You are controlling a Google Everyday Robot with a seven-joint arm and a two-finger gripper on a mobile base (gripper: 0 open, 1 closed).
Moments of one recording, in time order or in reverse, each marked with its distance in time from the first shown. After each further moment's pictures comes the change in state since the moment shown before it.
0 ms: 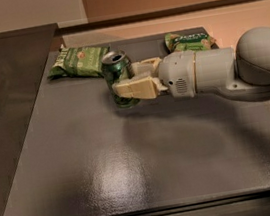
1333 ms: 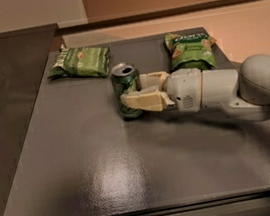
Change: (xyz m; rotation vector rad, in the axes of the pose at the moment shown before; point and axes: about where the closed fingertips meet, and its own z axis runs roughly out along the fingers) arm 0.034 -0.006 -0.005 -0.020 -0.087 0.011
